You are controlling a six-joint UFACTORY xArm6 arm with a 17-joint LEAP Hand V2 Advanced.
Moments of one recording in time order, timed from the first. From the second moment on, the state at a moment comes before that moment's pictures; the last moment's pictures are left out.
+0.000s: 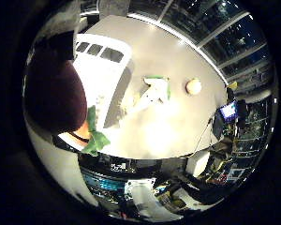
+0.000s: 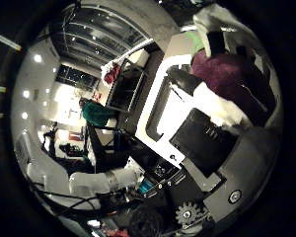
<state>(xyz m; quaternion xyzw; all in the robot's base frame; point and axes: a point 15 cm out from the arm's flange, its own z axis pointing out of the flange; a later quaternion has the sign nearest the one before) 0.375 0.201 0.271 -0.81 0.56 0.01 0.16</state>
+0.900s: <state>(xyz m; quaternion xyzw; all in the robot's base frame) 0.364 0.054 0.267 -0.80 0.60 0.02 0.03</state>
